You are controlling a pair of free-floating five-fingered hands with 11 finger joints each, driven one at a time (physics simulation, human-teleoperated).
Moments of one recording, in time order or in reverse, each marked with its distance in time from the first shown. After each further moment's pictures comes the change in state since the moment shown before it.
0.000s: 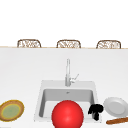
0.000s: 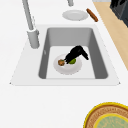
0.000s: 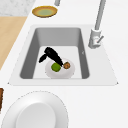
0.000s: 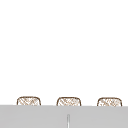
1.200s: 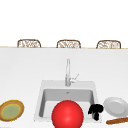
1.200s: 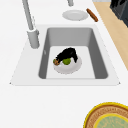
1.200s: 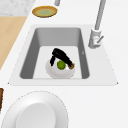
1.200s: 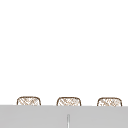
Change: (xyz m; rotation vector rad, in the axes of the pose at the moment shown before) left hand -0.048 0.018 0.011 0.004 -0.137 -0.260; right hand 0.000 0.000 0.000 0.000 0.000 0.000
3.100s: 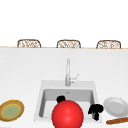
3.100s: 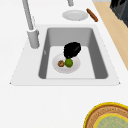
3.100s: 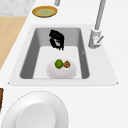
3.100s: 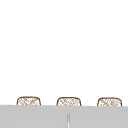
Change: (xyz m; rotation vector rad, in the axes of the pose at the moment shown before) left hand 0.076 0.085 0.054 0.106 0.033 -0.120; right hand 0.000 0.000 0.000 0.000 0.000 0.000
